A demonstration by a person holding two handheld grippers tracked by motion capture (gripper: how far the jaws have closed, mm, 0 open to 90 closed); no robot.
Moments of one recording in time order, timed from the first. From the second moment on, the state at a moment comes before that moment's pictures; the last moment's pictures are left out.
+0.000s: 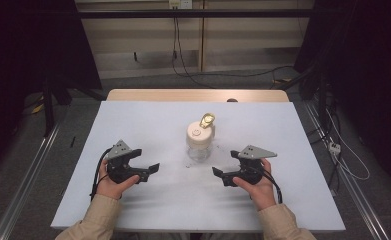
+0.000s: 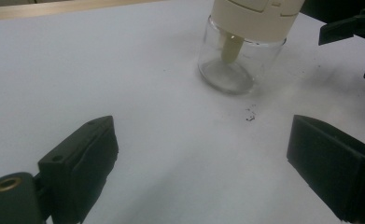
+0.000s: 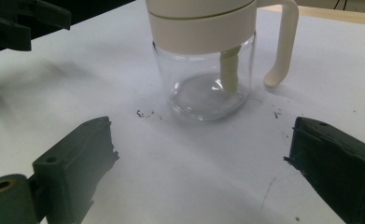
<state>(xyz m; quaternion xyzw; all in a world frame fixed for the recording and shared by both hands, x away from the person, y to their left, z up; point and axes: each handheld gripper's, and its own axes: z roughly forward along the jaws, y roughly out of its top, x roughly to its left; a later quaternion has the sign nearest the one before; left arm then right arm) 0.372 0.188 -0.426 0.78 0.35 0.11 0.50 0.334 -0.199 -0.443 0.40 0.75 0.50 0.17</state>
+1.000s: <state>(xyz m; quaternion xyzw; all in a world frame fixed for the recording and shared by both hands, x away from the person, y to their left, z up) 0.359 0.228 -0.429 0.78 0.36 0.13 0.49 0.300 -0.254 -0.449 0.40 0.75 0.49 0.19</state>
